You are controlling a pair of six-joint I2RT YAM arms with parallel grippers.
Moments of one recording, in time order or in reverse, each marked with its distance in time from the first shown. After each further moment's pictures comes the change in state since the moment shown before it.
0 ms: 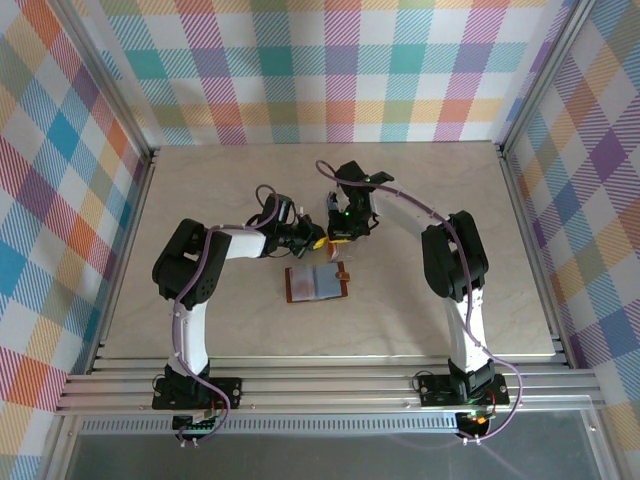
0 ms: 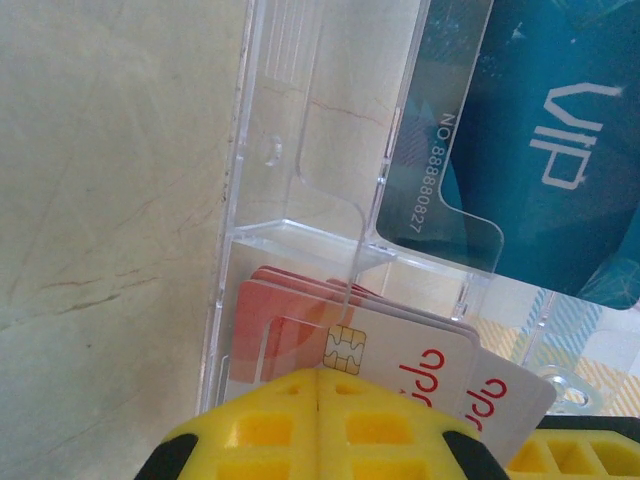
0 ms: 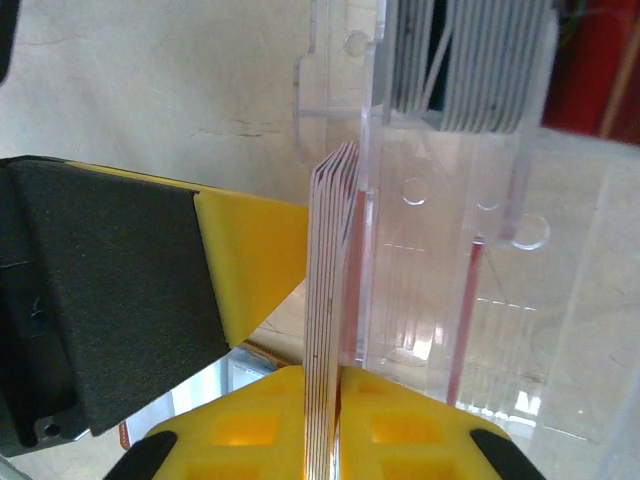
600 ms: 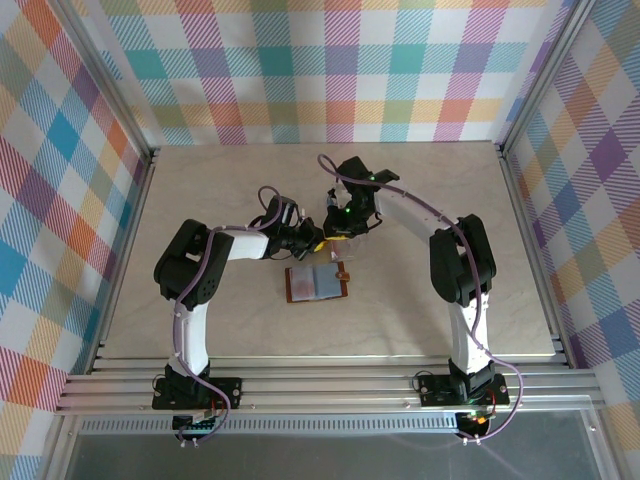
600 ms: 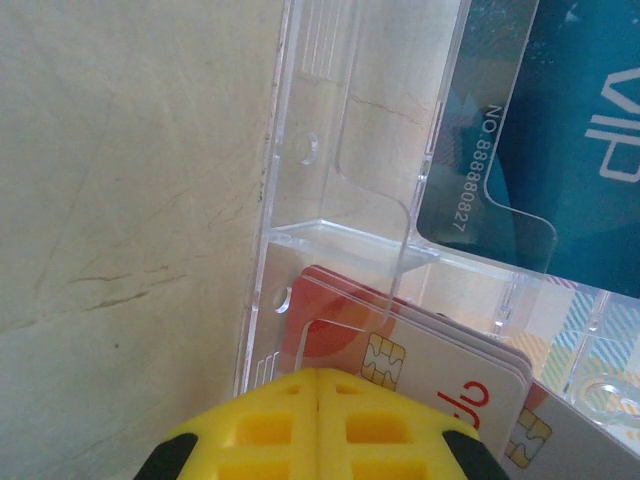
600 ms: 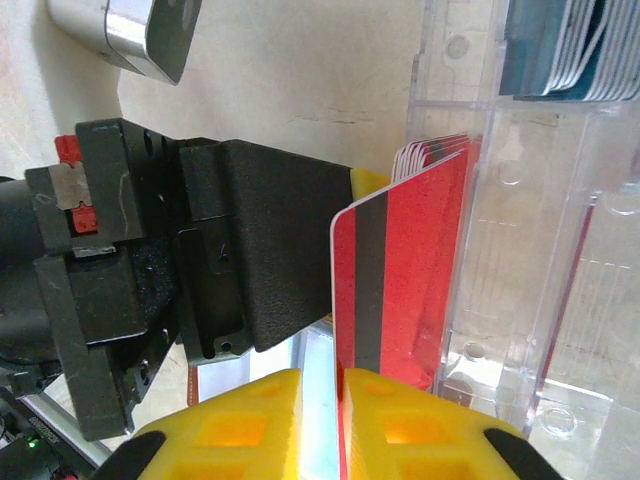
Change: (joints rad) left arm -0.019 0.002 0.000 -0.030 -0.057 0.031; right arm 0.001 -0.064 -0.022 0.019 -0.080 0.000
